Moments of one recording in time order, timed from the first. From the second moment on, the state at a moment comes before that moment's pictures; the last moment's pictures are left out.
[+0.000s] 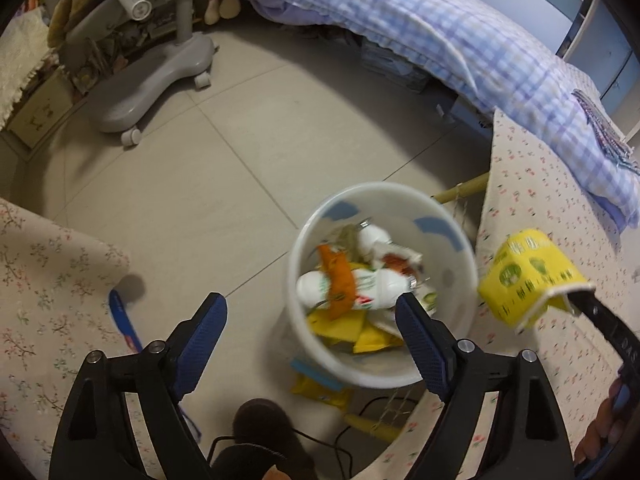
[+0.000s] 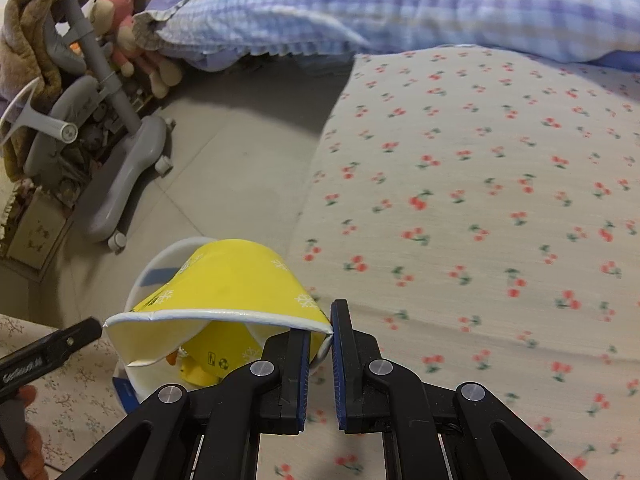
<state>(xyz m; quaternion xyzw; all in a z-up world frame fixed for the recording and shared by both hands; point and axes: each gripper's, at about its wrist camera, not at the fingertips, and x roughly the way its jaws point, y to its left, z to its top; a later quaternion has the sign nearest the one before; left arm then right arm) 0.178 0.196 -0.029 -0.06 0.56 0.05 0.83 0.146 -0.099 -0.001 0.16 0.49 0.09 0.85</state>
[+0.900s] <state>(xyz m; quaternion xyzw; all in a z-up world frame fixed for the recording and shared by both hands) 0.103 0.164 -0.005 -0.04 0.53 0.00 0.85 0.096 -0.084 0.029 0.14 0.46 0.12 0.87</state>
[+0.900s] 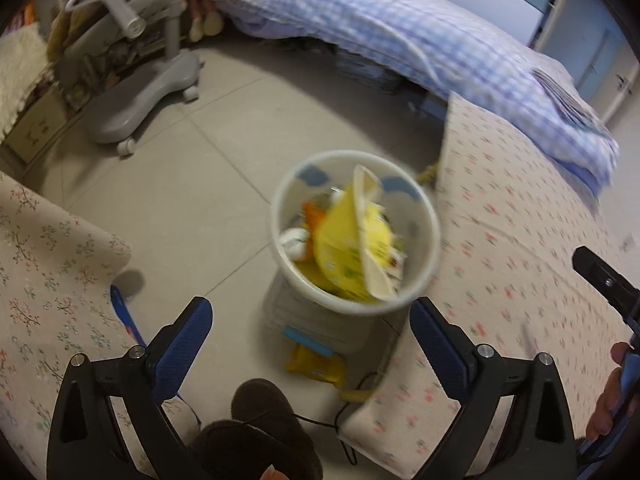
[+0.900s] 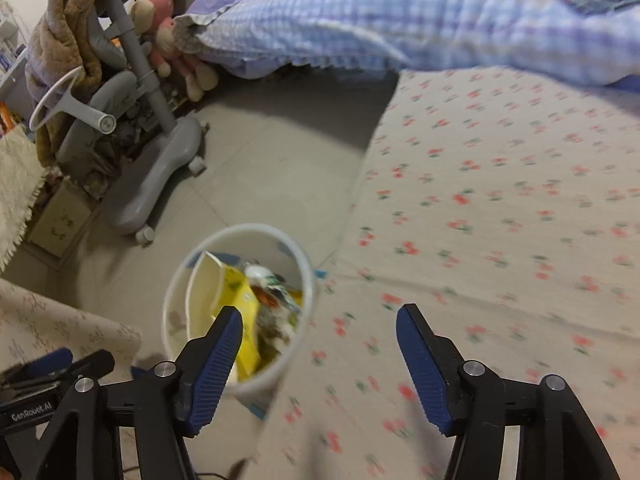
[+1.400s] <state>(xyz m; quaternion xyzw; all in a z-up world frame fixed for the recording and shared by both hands) 0.006 0.094 0.007 0.00 0.45 0.01 0.89 -0.042 -0.139 0.037 0.05 0.40 0.04 0.91</state>
